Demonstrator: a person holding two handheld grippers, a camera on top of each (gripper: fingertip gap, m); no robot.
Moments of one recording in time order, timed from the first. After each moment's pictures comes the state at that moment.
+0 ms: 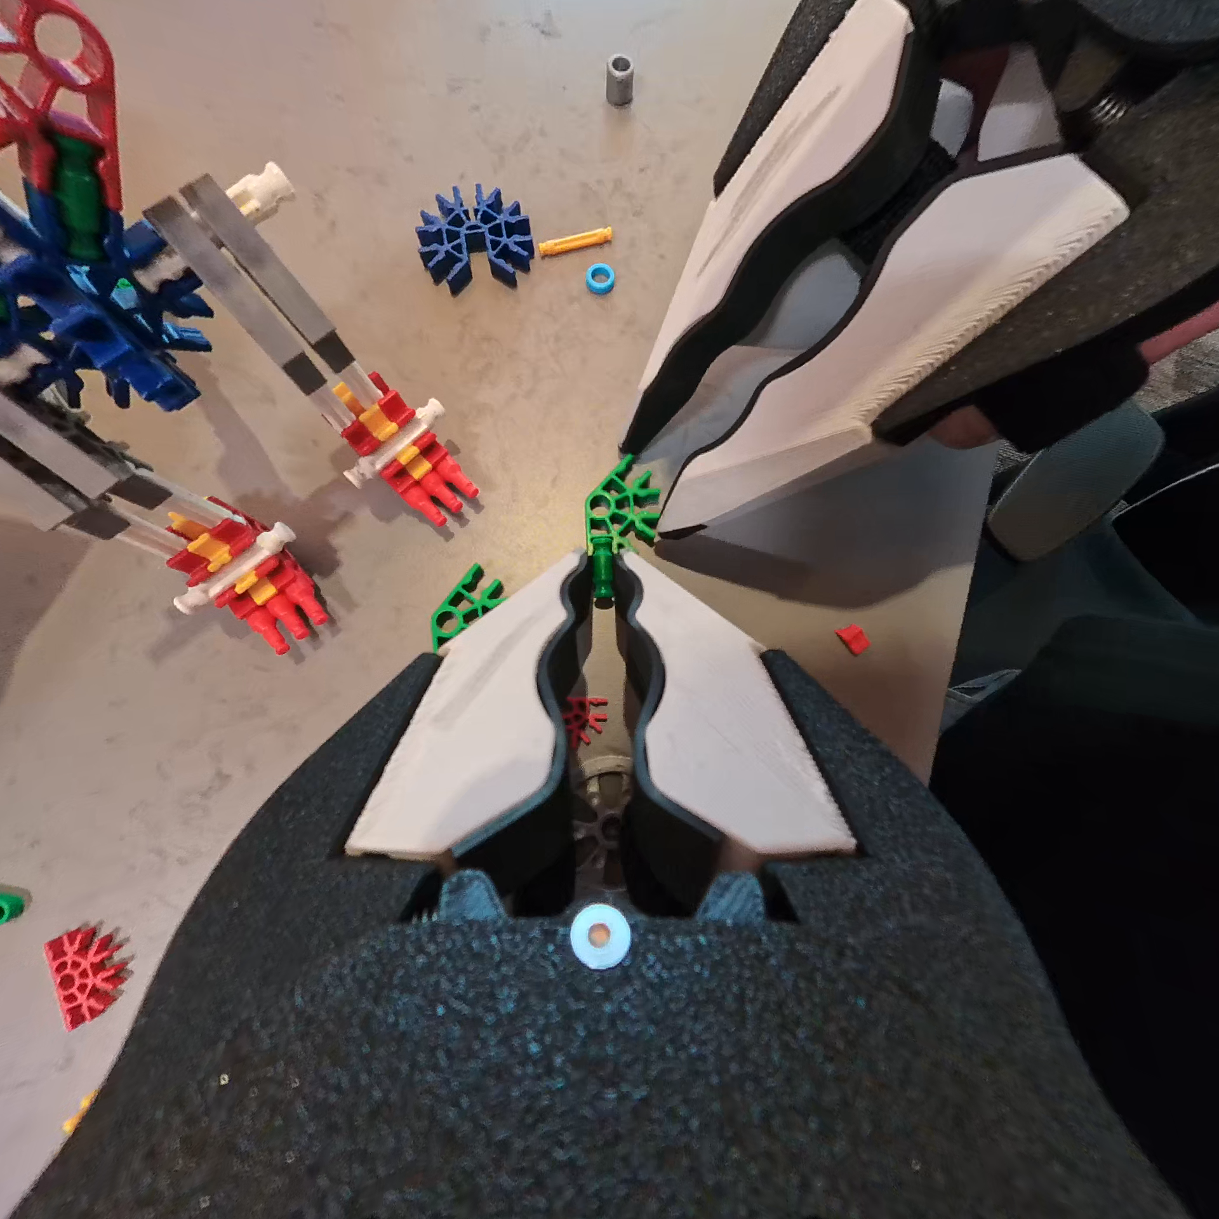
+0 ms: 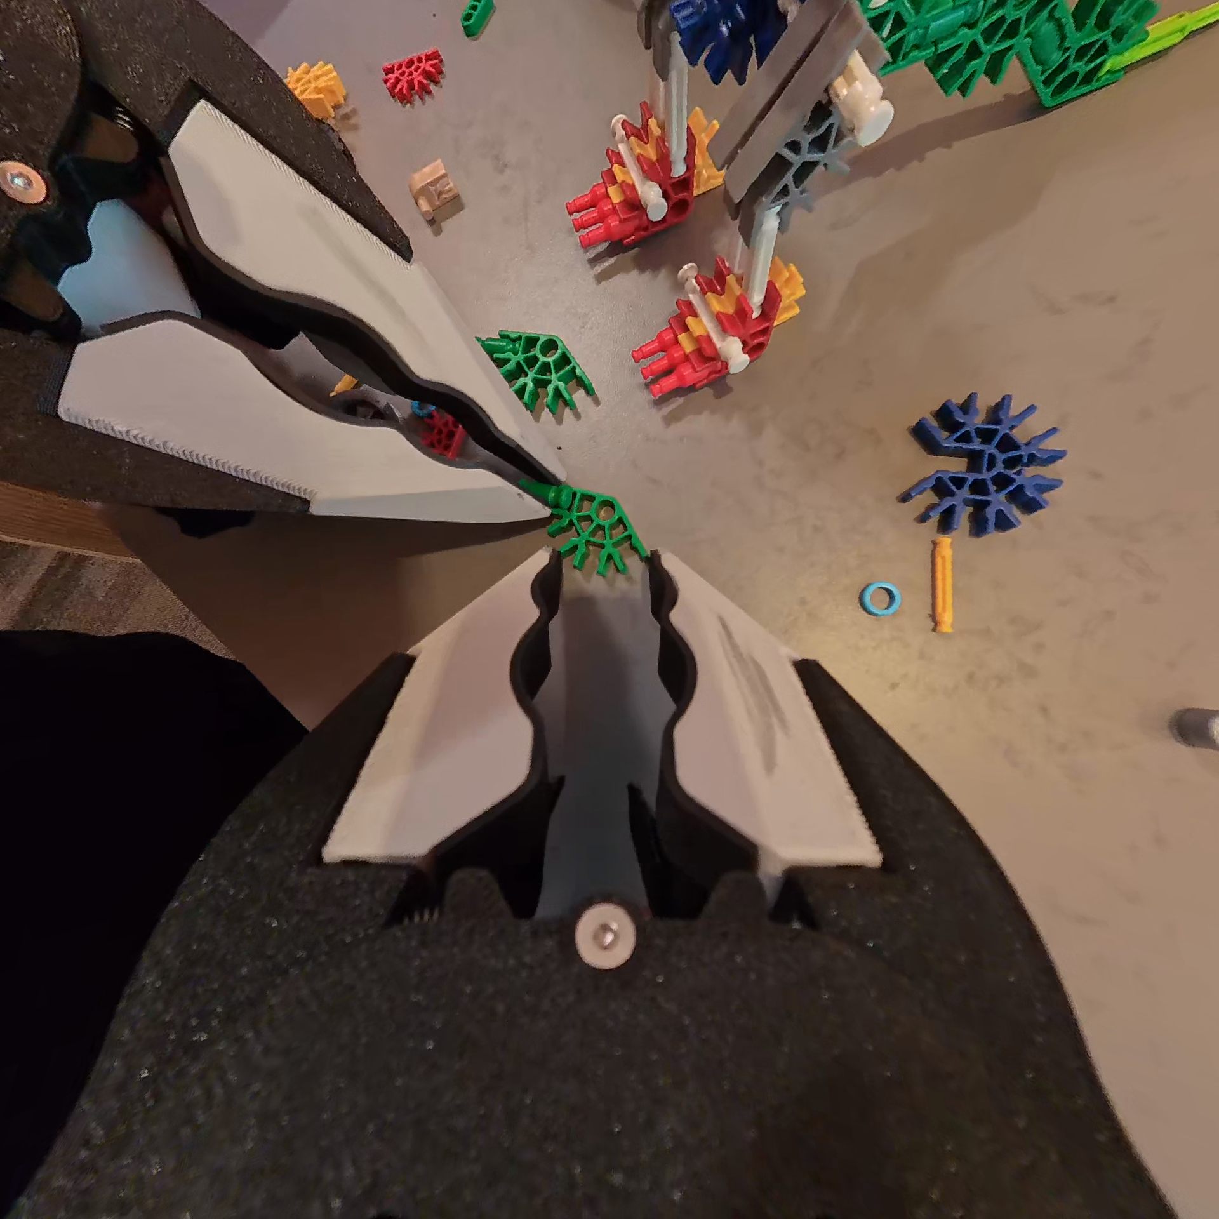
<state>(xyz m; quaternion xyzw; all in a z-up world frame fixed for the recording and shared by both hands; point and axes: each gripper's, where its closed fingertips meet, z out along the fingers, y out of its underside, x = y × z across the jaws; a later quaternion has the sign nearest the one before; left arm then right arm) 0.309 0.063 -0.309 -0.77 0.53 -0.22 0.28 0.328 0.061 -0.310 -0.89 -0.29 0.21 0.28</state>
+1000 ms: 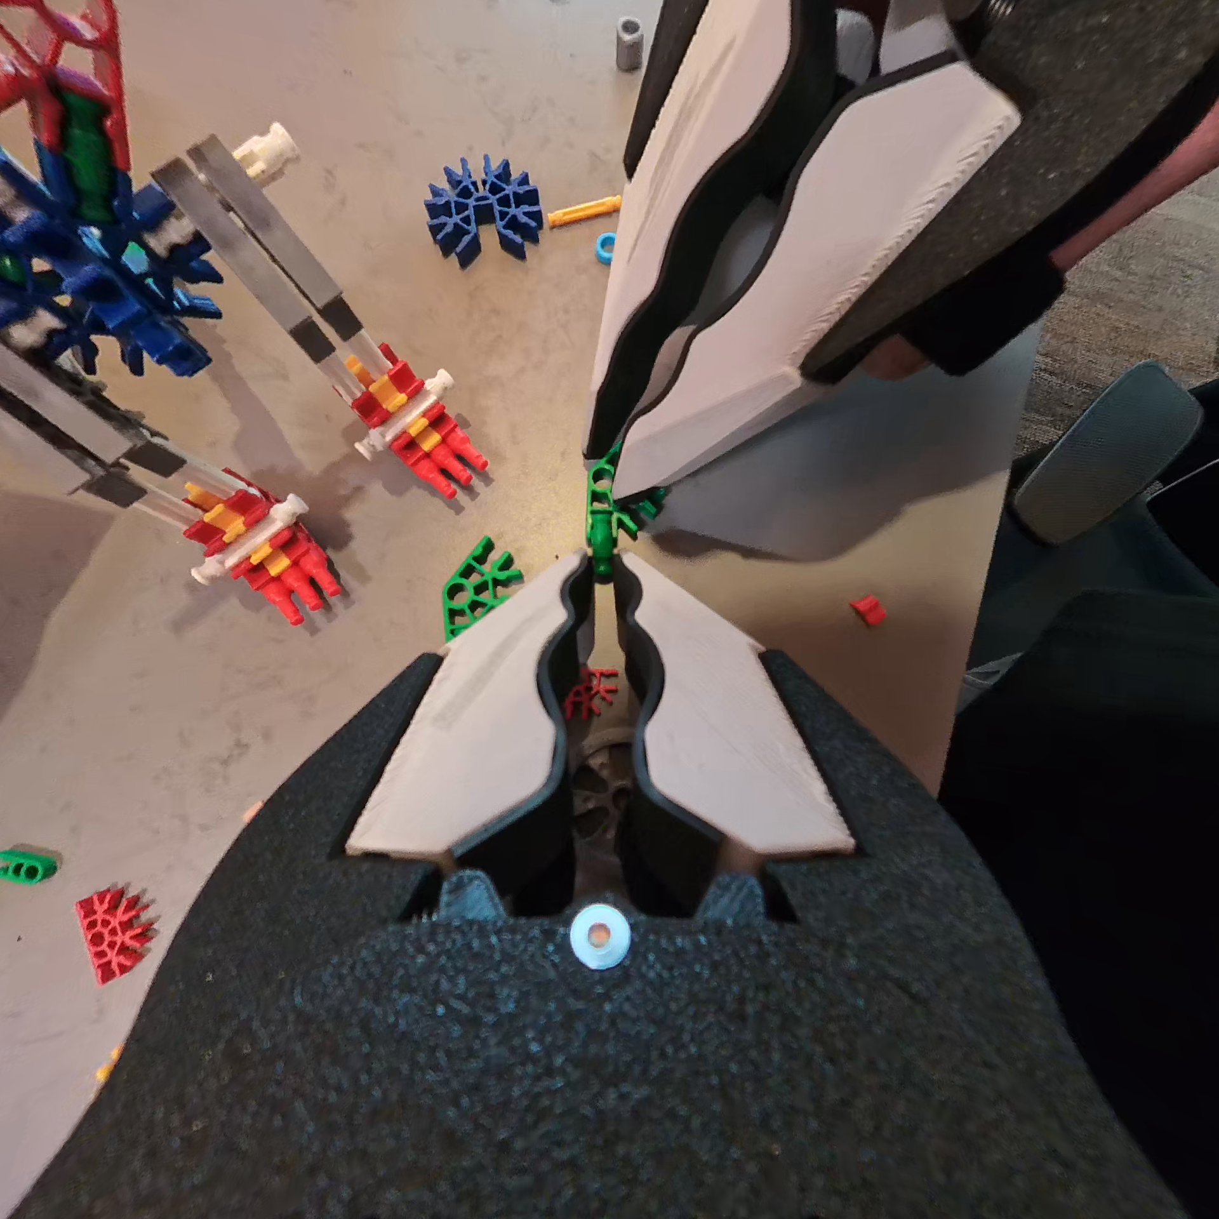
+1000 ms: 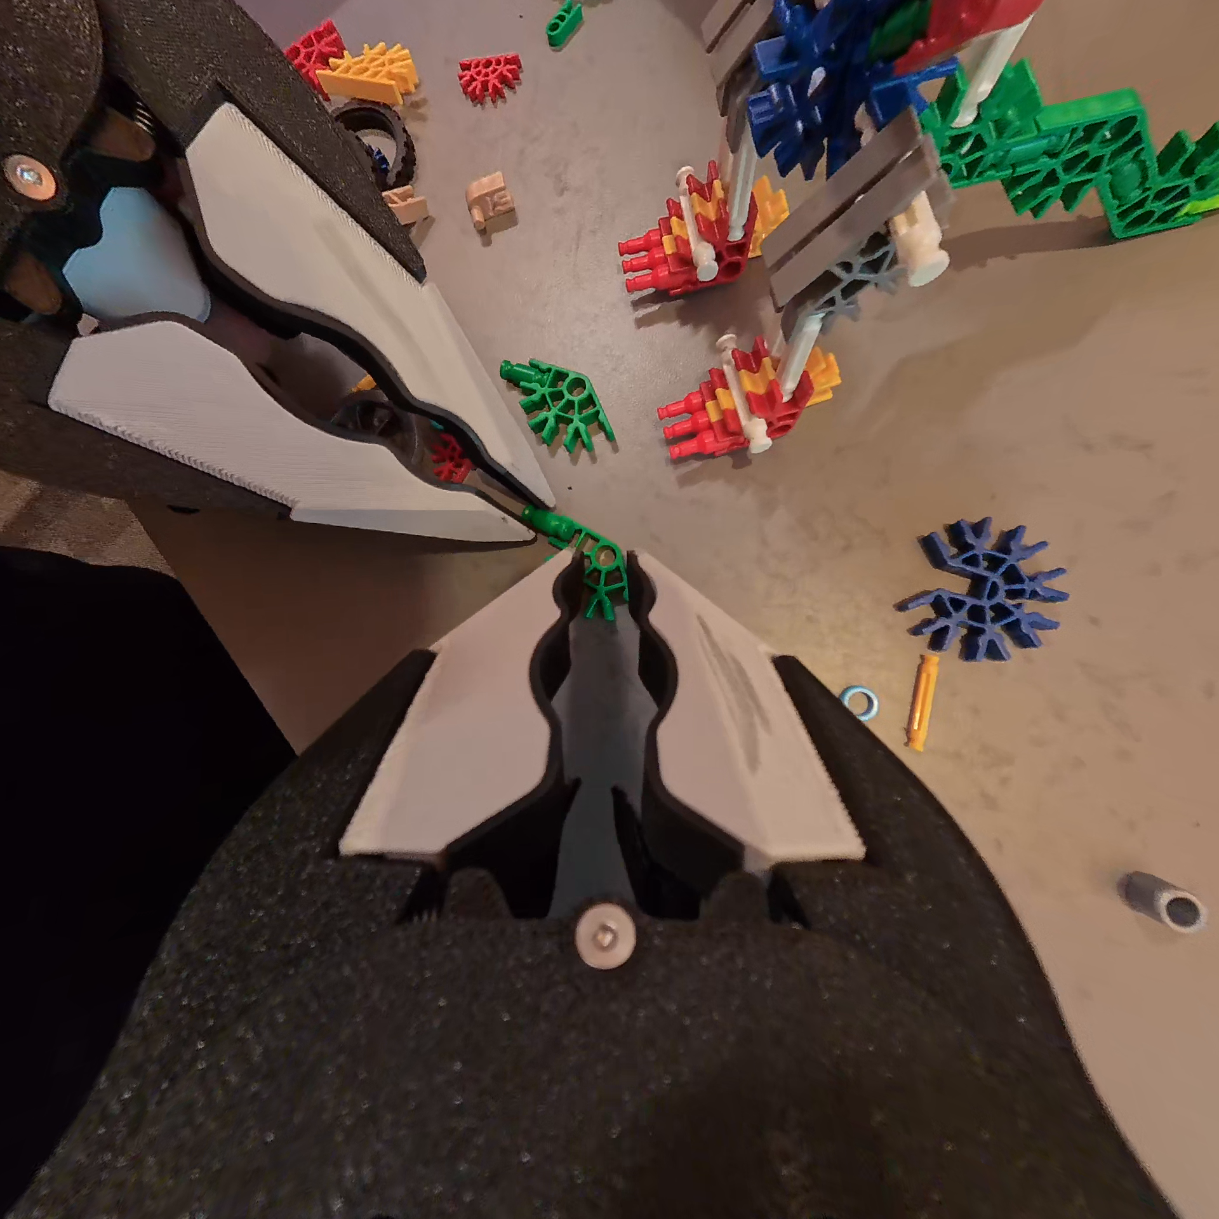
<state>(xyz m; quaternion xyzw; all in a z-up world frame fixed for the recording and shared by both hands) 0.300 0.062 -0.312 -0.77 0.54 -0.21 0.29 0.317 0.074 -0.309 -0.86 -0.37 0.22 0.27</state>
